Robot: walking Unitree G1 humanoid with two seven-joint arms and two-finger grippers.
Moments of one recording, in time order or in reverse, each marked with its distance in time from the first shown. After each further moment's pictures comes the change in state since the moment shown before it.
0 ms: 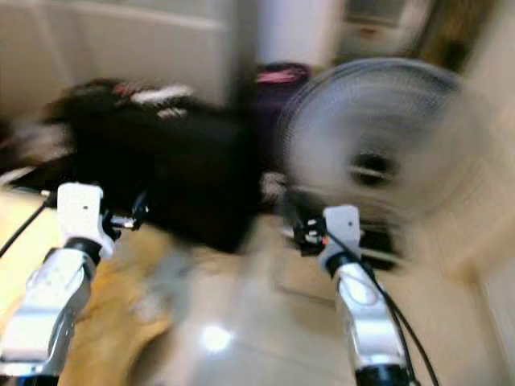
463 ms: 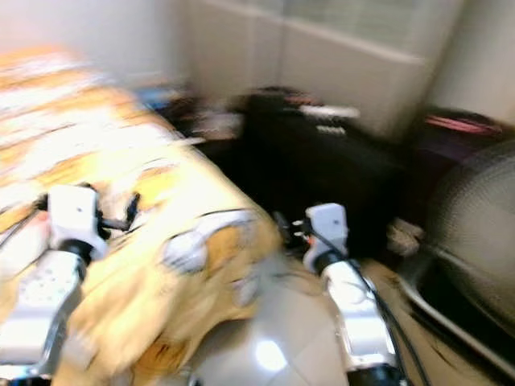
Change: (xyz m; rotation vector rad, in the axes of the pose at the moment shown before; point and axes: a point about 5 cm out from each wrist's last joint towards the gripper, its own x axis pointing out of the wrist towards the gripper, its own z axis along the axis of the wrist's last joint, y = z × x) left arm -0.006 0.008 -0.010 0.022 0.036 0.027; right arm 0.001 0.016 0.001 0.026 -0.008 0.076
